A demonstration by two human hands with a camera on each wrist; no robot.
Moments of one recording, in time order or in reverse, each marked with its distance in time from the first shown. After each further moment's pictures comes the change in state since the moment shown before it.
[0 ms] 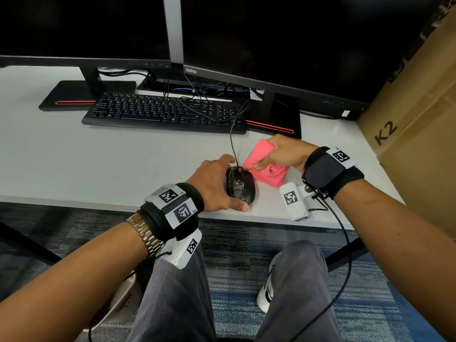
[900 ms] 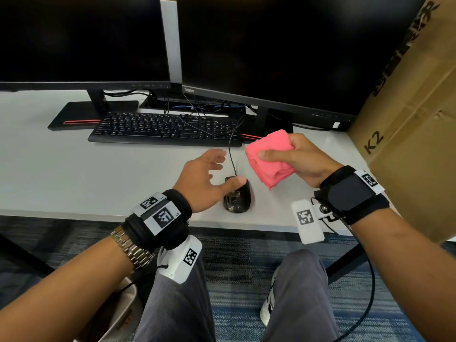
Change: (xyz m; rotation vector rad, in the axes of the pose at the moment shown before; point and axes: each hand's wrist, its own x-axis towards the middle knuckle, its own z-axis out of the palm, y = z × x) left_hand -0.026 0.018 -0.026 -0.408 0.297 0.066; right_hand -0.066 -0.012 -0.009 0.511 0.219 -0.205
